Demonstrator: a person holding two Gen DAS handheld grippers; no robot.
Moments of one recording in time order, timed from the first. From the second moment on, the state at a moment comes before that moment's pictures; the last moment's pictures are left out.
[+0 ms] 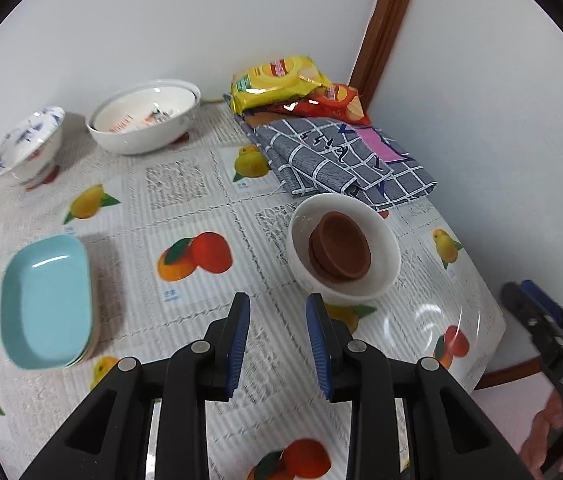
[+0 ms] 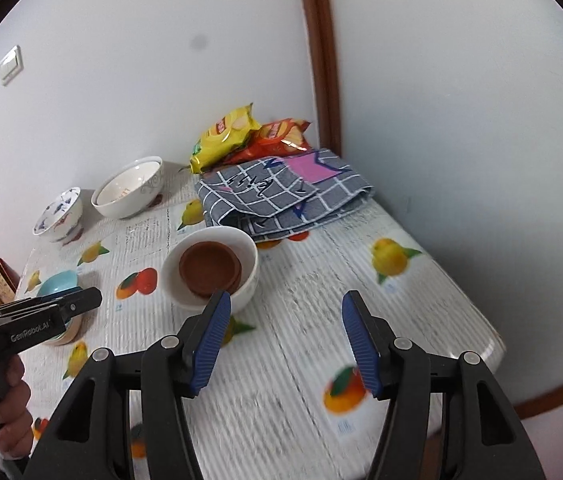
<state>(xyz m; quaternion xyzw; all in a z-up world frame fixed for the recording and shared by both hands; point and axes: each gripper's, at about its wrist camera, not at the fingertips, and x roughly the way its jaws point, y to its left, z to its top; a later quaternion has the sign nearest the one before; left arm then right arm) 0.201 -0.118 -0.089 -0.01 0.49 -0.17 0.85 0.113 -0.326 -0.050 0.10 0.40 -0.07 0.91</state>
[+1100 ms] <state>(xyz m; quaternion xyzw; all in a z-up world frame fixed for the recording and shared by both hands) 0.303 -0.171 -0.169 0.03 0.56 -0.18 0.81 0.260 -0.320 -0.169 0.11 0.53 -0.04 0.84</state>
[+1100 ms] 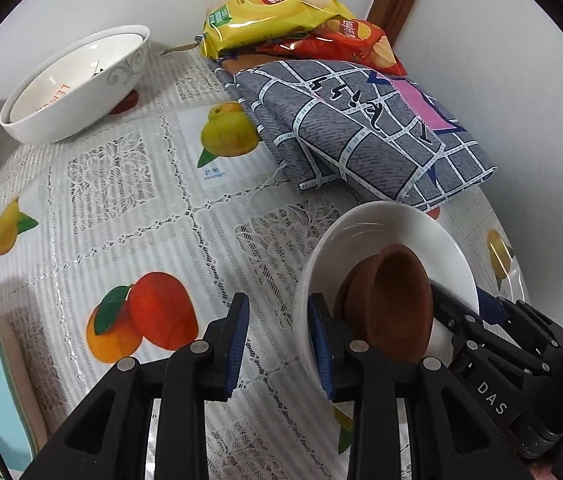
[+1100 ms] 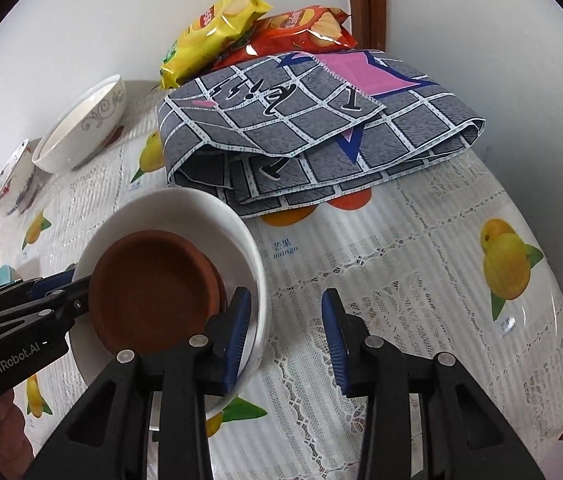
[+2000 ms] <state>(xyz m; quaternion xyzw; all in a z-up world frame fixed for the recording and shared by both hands) 0.302 -0.175 -0.180 0.02 0.55 -0.19 0.81 0.256 -0.324 -0.172 0.12 0.51 -0.03 0.85</state>
